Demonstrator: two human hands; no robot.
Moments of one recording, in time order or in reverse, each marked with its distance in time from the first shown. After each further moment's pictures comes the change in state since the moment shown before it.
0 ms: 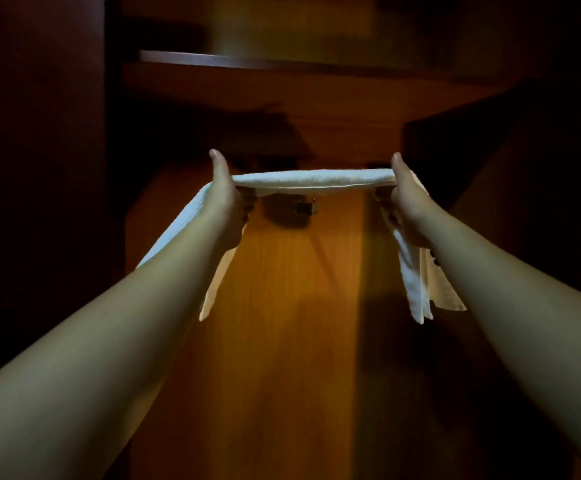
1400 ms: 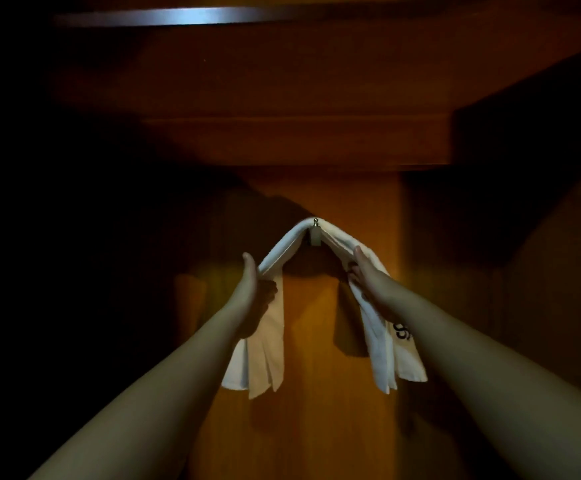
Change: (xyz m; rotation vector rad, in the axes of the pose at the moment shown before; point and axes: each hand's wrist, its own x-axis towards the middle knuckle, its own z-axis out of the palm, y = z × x) left_hand 0.193 -0.177 -0.005 0.183 0.006 -0.090; right_hand 0.178 0.204 0.071 0.014 -0.396 0.070
